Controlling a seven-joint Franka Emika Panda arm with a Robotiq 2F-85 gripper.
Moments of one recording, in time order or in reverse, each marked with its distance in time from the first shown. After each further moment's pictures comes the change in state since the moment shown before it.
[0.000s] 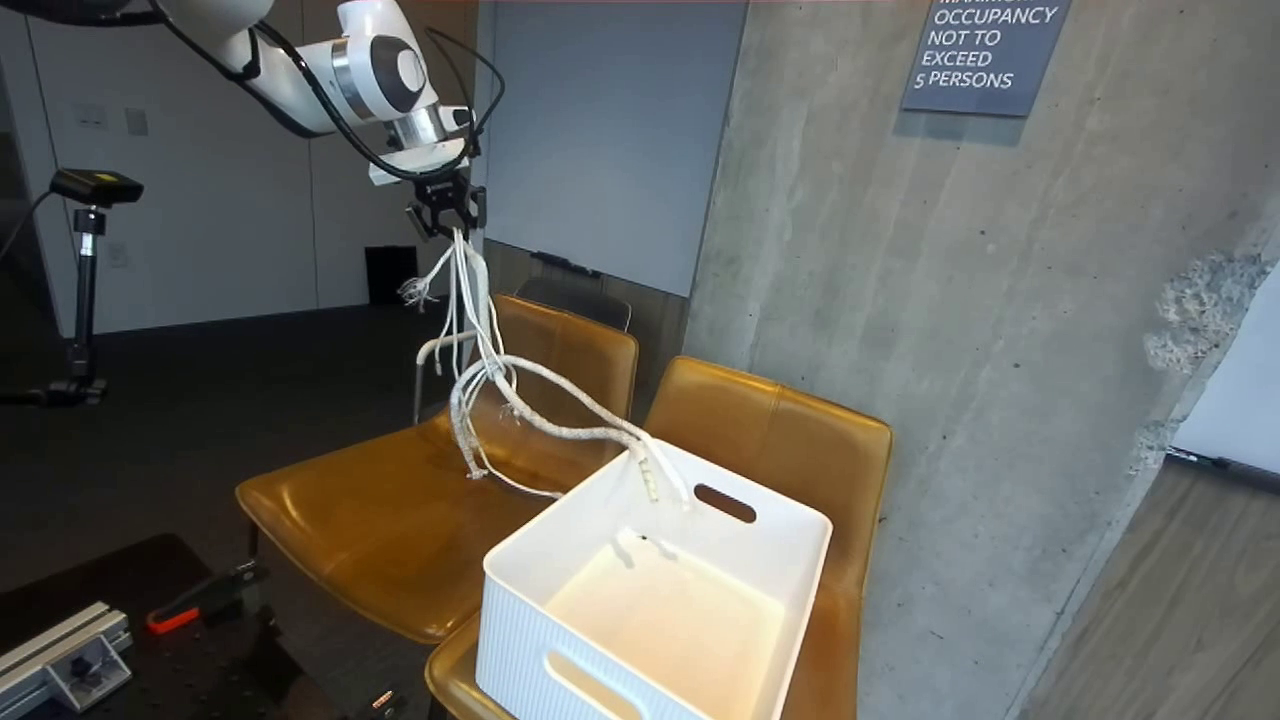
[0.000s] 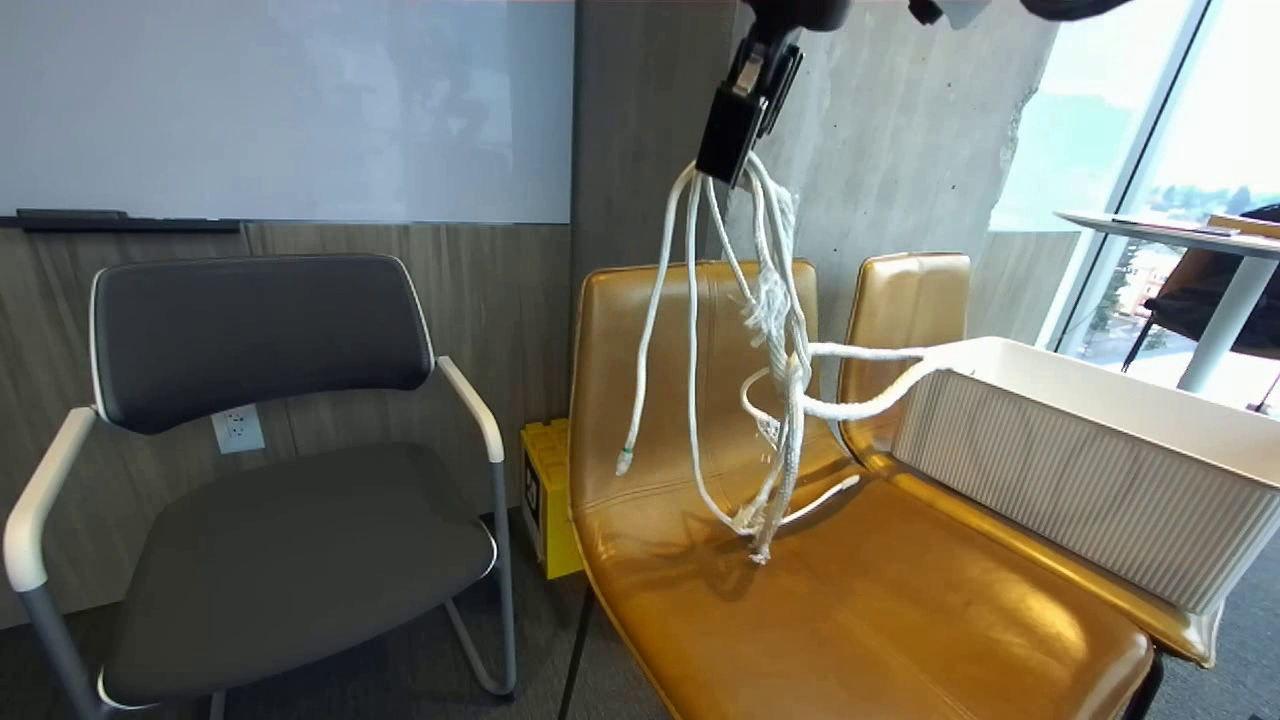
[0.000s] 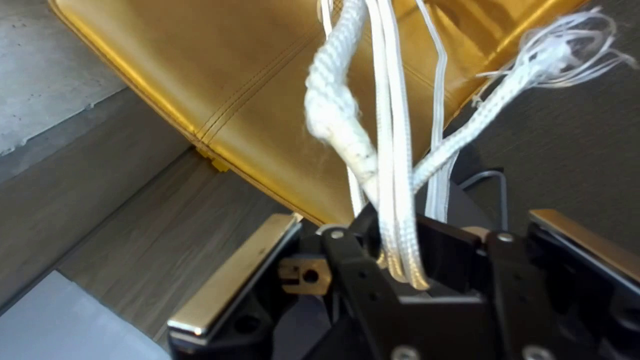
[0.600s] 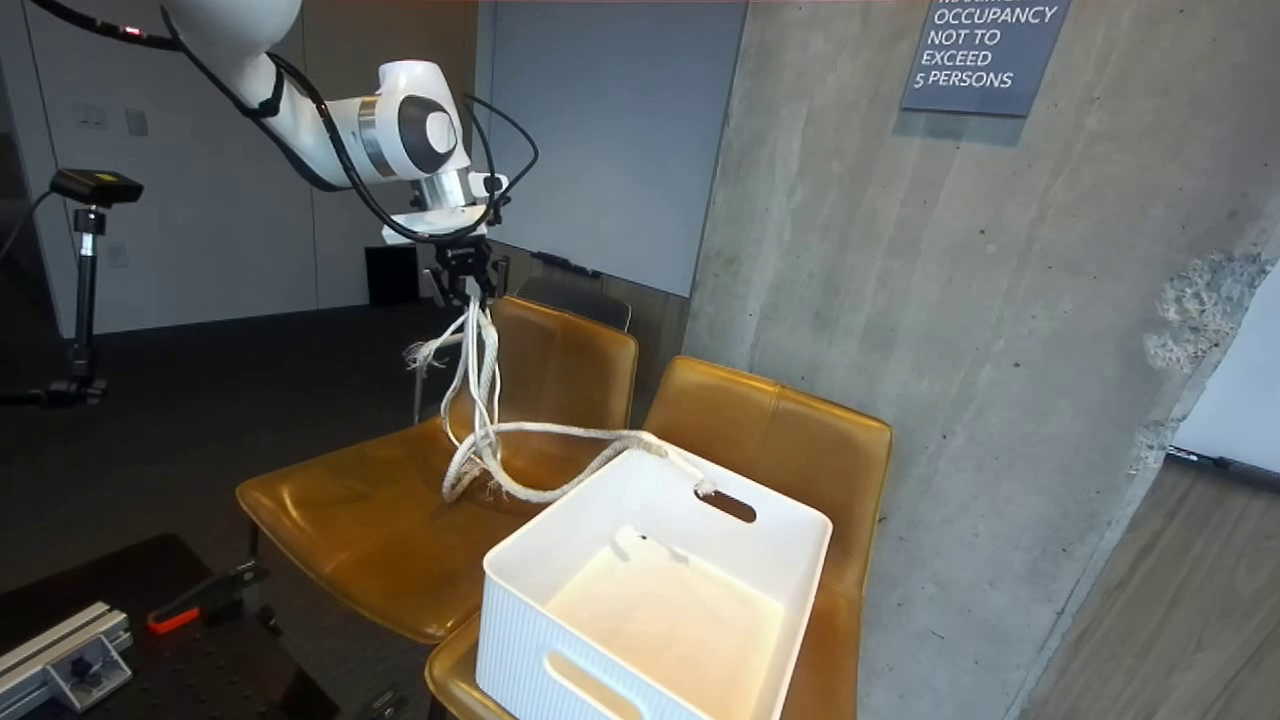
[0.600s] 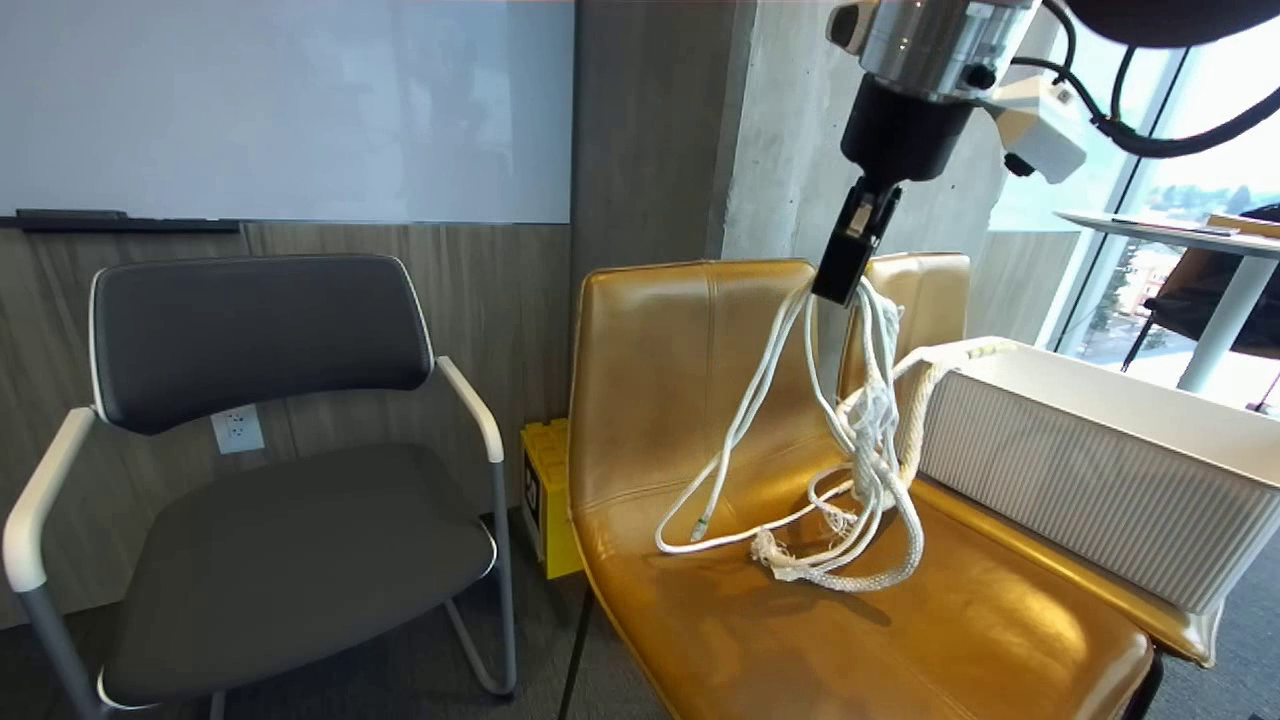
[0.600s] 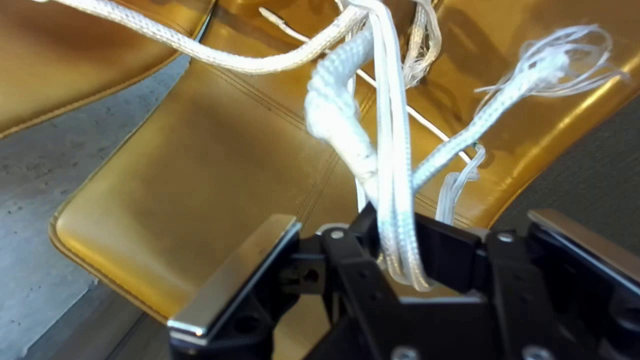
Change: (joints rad) arm -0.119 -0.105 -0.014 -0.322 0.054 0.084 0.042
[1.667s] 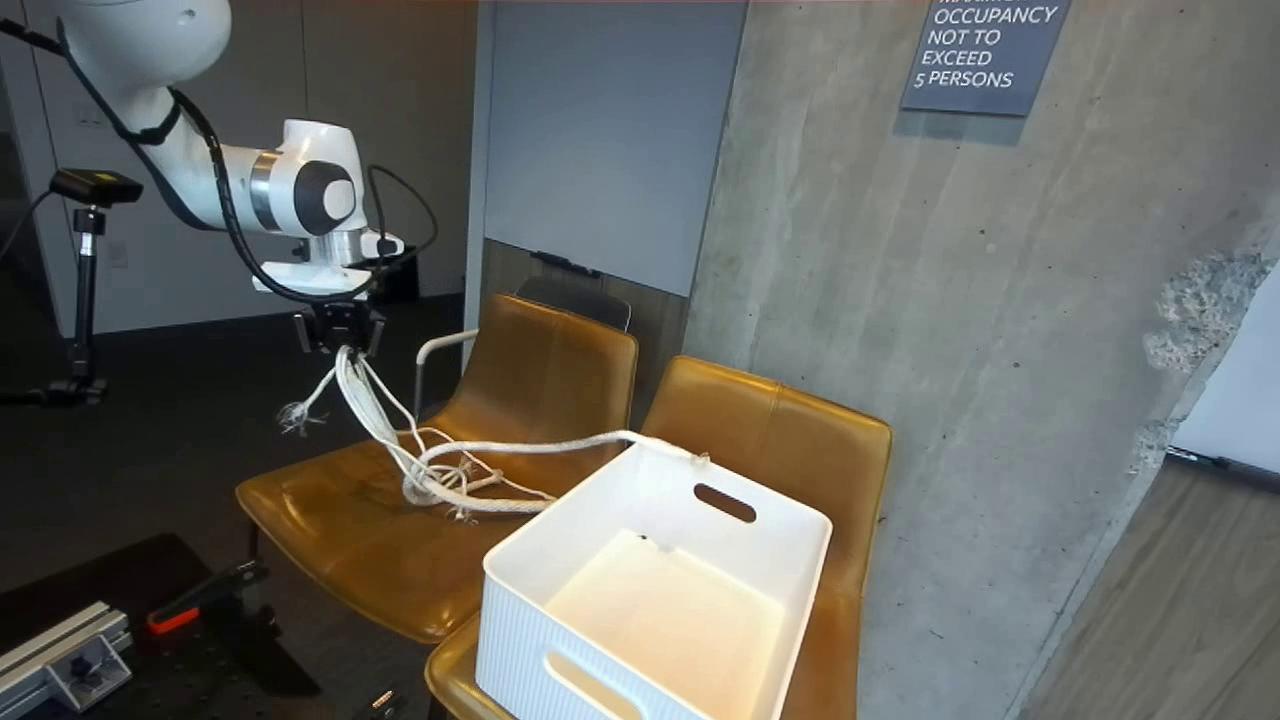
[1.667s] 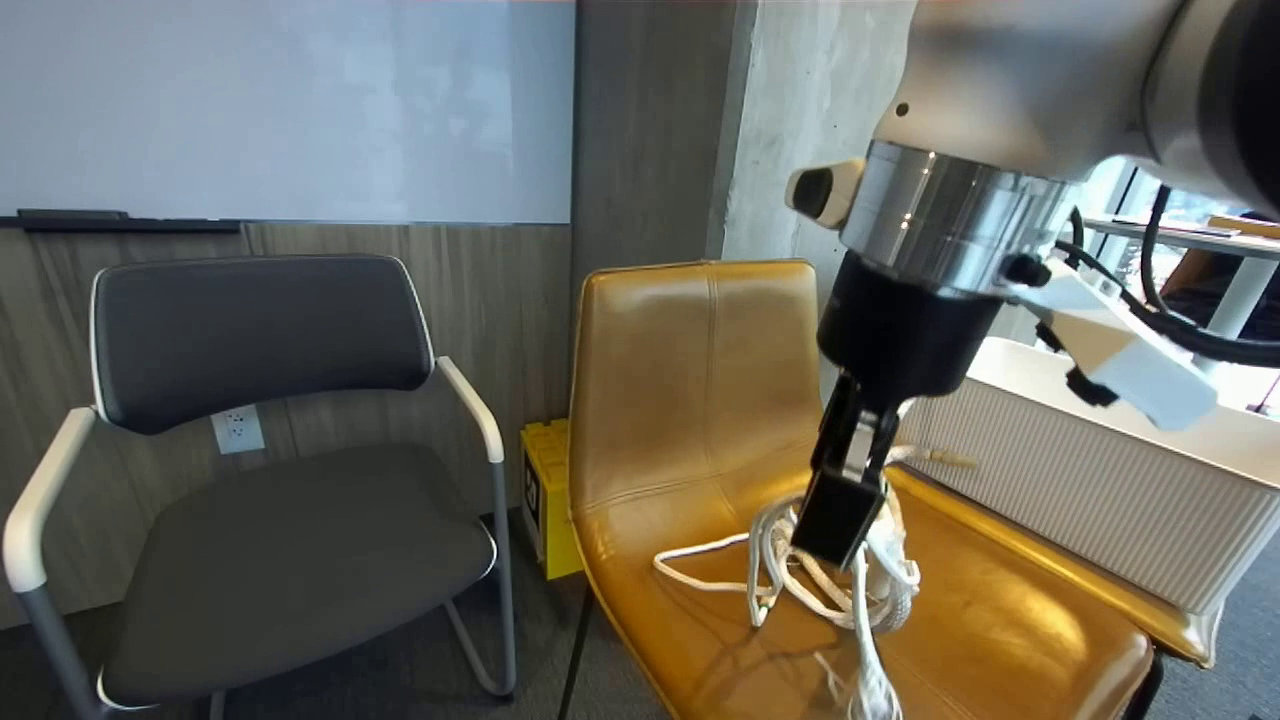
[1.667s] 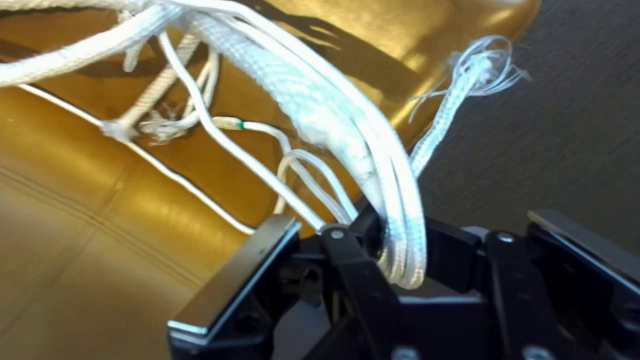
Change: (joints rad) arm 0.070 -0.022 0.139 -0.275 0.155 0.131 0.038
